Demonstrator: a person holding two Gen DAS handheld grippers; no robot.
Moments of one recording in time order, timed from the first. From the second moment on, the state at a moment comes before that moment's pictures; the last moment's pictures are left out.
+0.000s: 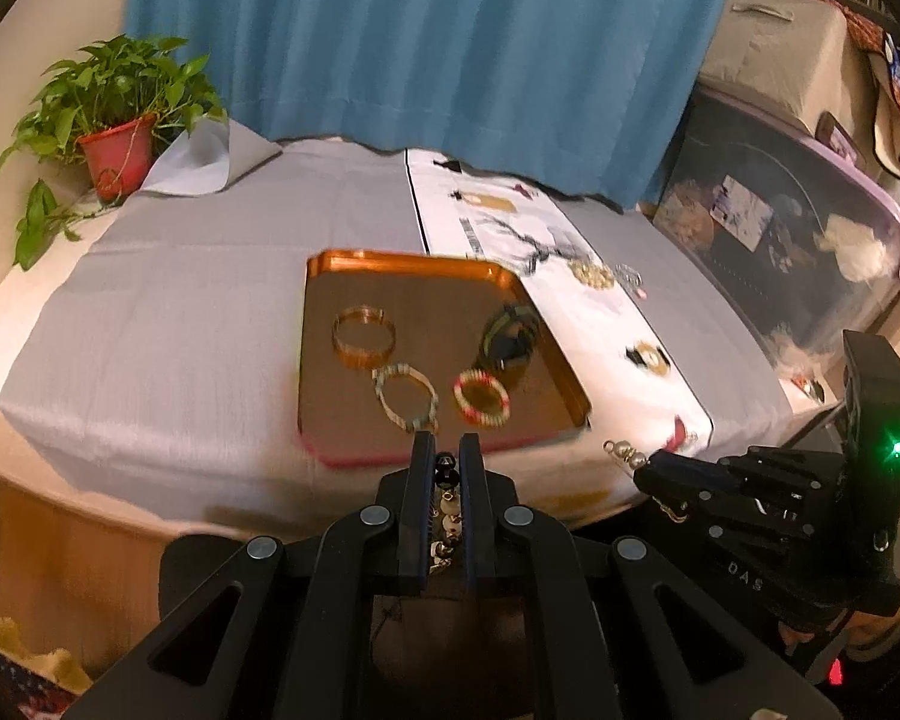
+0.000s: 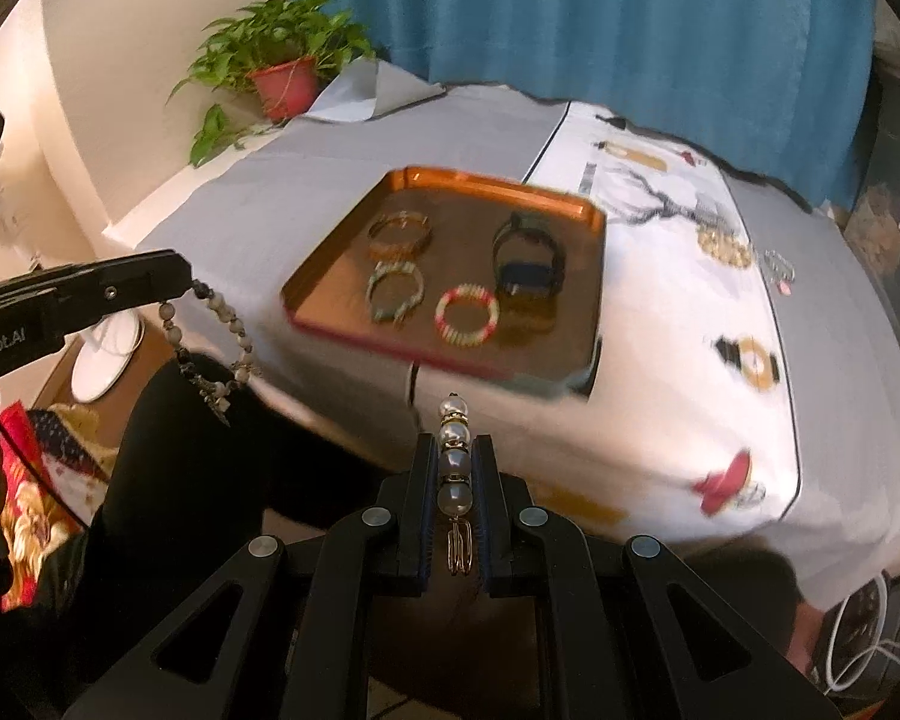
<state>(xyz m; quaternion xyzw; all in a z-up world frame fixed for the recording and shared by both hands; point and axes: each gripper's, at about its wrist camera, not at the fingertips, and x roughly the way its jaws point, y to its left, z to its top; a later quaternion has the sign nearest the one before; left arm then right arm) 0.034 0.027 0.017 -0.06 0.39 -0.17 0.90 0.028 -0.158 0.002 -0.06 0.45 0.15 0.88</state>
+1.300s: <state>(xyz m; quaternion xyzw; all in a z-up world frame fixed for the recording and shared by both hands) 0.192 0.003 -0.036 -0.02 0.44 -0.08 0.89 0.182 -0.206 -0.036 0.02 0.46 0.09 0.88</state>
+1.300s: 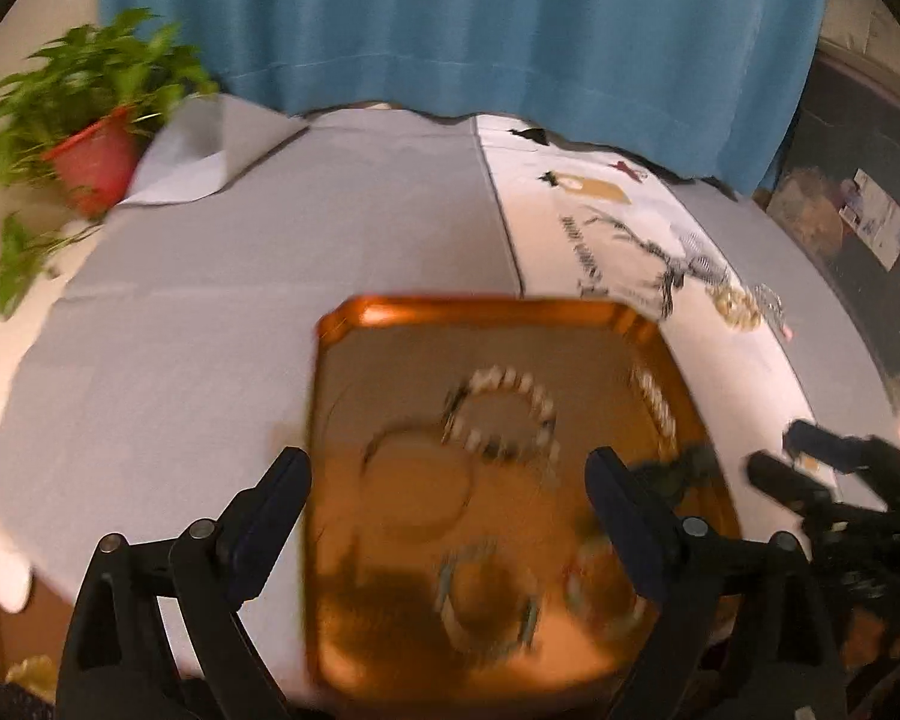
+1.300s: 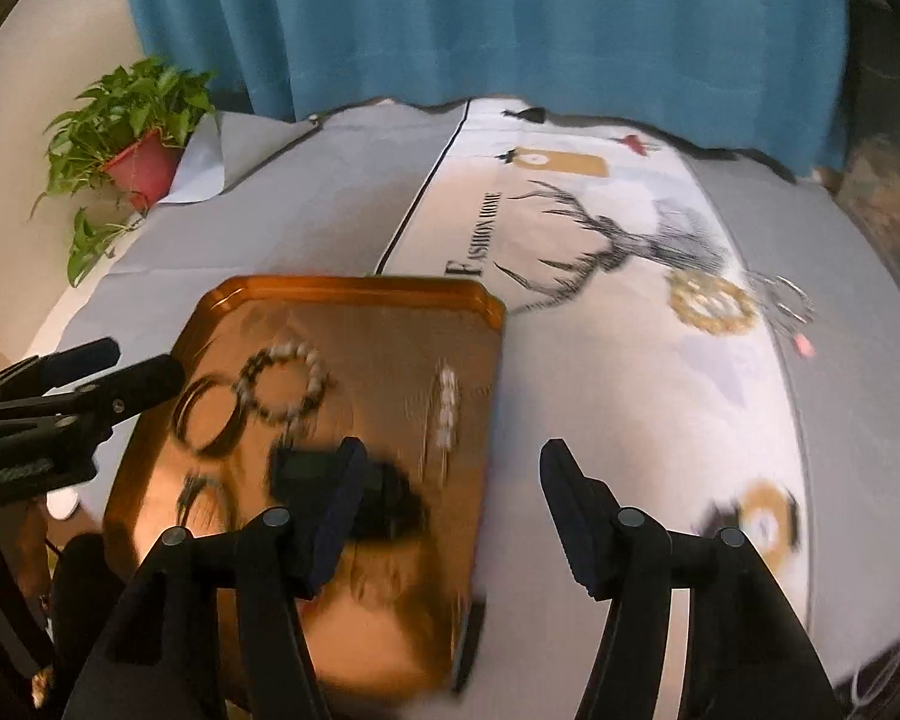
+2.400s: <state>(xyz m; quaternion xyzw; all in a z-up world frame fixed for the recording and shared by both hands) -0.034 -0.001 0.035 -0.03 0.38 -0.08 0.92 -0.045 -0.188 0.049 -0.02 0.38 0.10 0.92</state>
